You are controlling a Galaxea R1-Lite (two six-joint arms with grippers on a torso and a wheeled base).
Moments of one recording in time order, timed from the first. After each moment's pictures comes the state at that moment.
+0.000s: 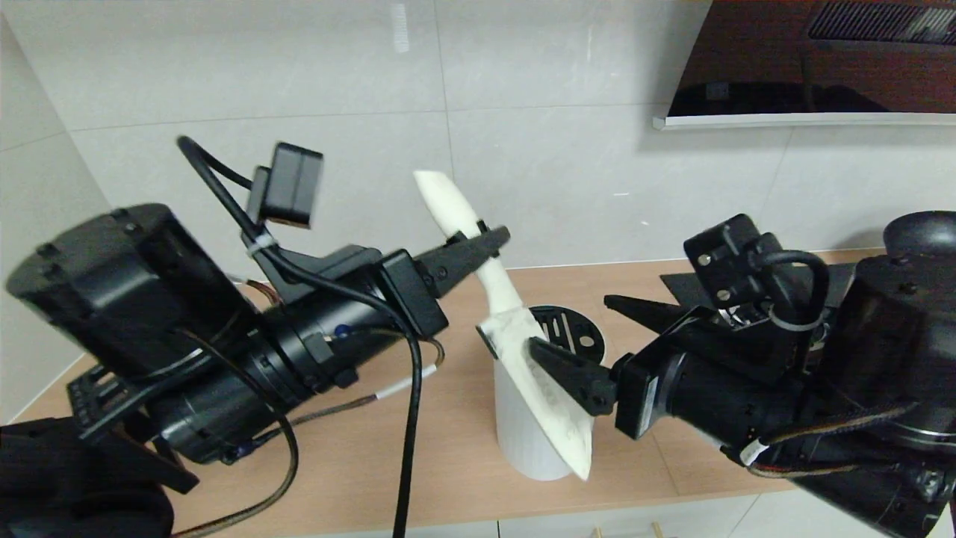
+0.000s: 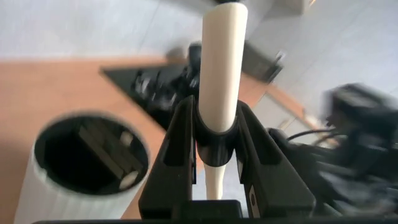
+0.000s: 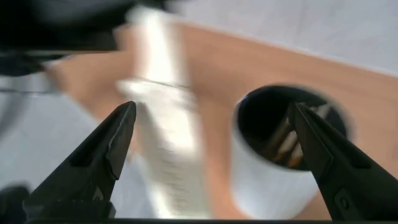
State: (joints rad) left arm -0.65 1.61 -0.67 -1.19 -0.23 -0.55; right arm 0.89 1.57 -0.67 -0.88 -0.17 0.08
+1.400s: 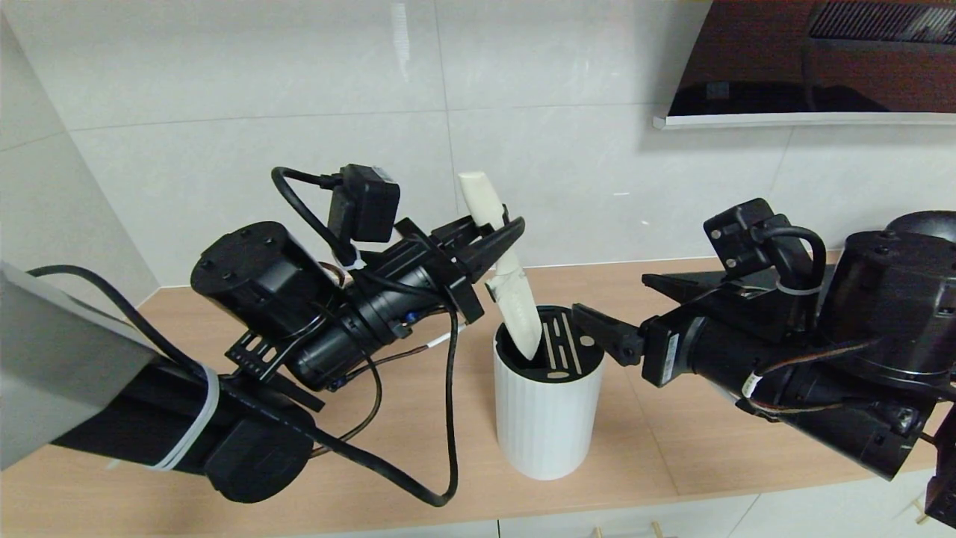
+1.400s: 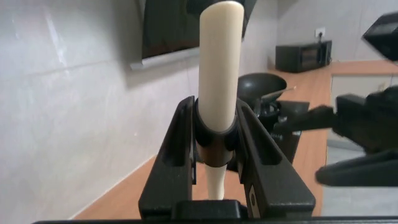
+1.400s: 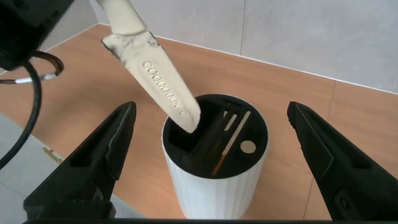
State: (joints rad) left arm -0.56 1.93 -0.80 -1.53 -0.41 -0.05; right arm 0.74 1.59 -0.68 -0.88 -0.14 0.04
